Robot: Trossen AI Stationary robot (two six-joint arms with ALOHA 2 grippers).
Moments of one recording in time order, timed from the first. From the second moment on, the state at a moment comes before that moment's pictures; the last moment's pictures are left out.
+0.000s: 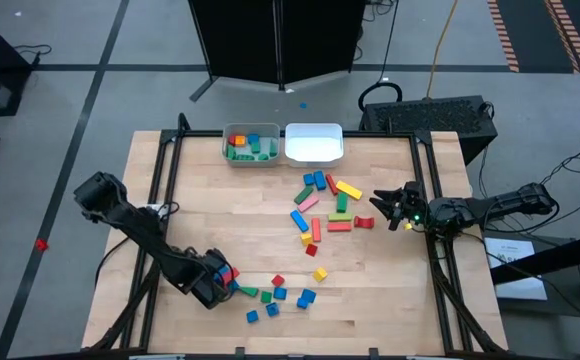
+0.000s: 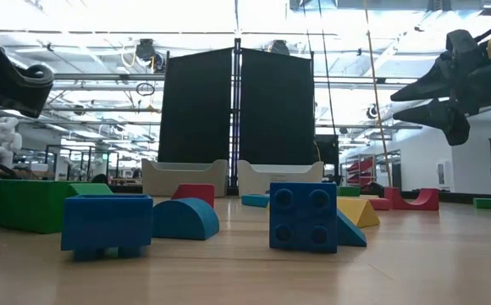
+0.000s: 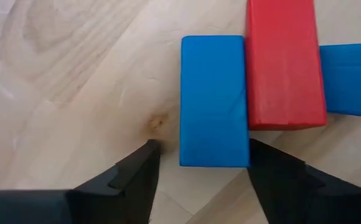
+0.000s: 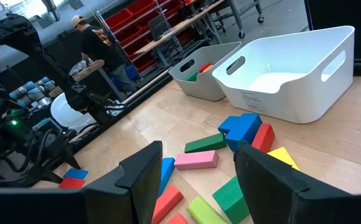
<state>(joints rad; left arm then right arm) -0.70 1.63 0.82 -0.74 -0.08 -1.43 0.22 0.18 0.05 -0.04 0.65 0.67</state>
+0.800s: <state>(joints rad) -0.41 1.38 0.82 -0.85 -0.27 -1.26 0.22 0.18 0.05 -0.04 0.66 0.64</state>
